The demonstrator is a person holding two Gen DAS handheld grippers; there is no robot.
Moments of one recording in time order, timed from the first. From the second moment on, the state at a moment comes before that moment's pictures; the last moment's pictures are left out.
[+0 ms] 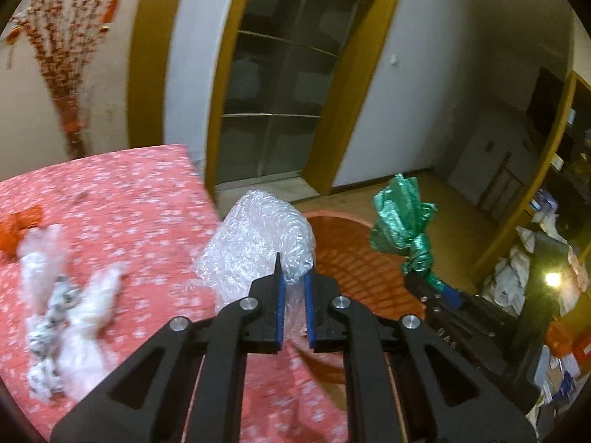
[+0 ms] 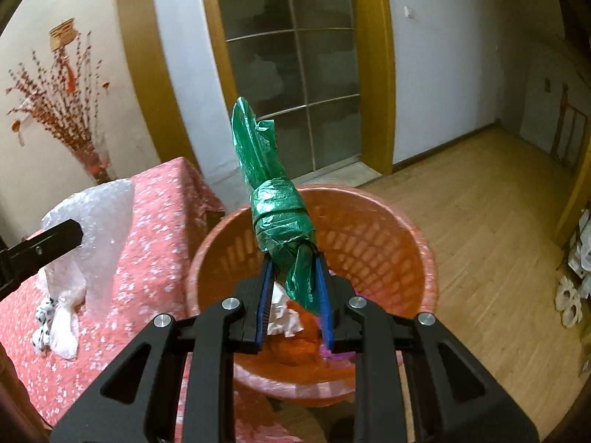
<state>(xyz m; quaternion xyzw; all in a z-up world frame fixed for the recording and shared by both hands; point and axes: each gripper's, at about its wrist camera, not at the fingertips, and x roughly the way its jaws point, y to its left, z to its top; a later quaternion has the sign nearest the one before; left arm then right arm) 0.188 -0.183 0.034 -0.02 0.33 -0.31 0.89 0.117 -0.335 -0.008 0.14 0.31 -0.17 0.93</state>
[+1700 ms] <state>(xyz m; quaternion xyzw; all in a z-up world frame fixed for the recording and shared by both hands) 0.224 -0.080 -0.001 0.00 0.36 -0.17 0.92 0.138 -0.297 -0.007 0.11 0.32 -0.13 0.93</state>
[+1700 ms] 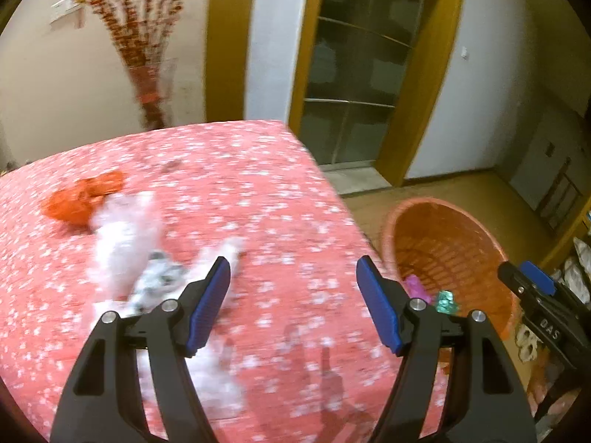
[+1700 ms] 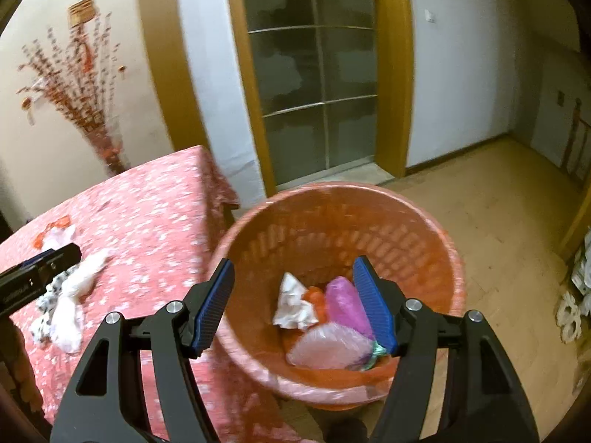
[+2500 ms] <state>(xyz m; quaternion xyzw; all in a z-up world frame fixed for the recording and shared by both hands) 0.403 0.104 -0.040 -0.04 0.41 -0.01 0.91 0.206 -0.173 -0.024 0.05 0.37 -0.01 0.93</state>
